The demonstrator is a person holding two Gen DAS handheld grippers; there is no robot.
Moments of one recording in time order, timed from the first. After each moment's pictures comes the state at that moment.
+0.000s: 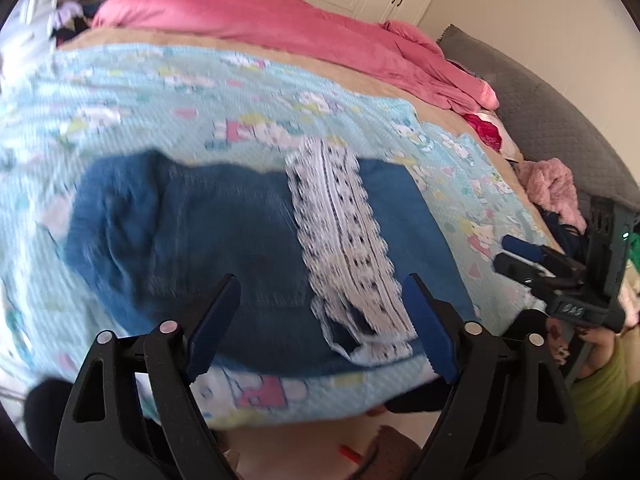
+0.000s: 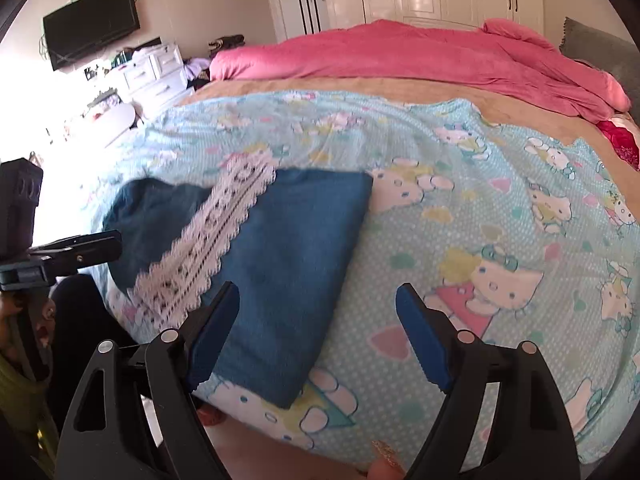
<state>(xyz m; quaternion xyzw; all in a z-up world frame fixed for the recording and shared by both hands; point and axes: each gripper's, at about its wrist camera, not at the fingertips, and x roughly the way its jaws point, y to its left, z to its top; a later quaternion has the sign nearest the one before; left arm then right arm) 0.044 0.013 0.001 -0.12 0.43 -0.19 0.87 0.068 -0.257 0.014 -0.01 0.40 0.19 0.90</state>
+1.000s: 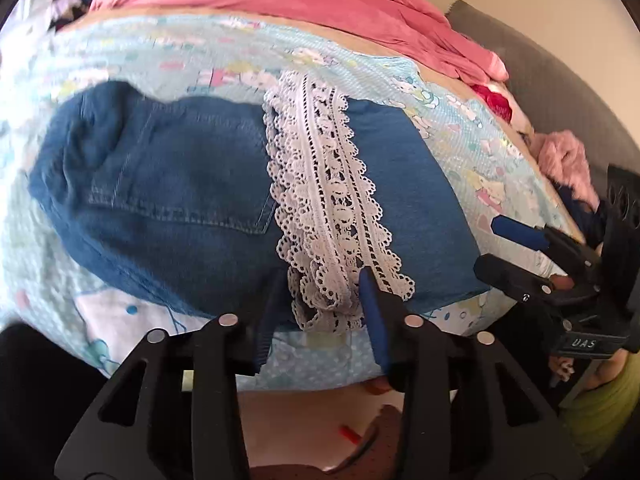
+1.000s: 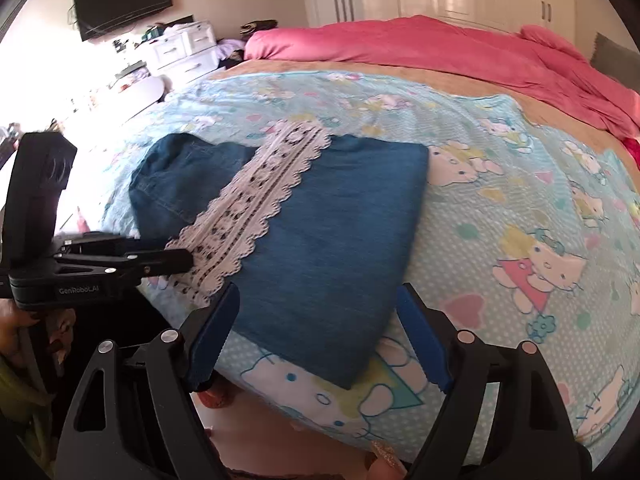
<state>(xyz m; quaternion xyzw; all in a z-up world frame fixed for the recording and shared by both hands) 0.028 -0.025 -0.028 -0.08 0.46 -0.16 0.87 0.046 -0.219 -0.010 -0.03 0.40 0.24 0.88</state>
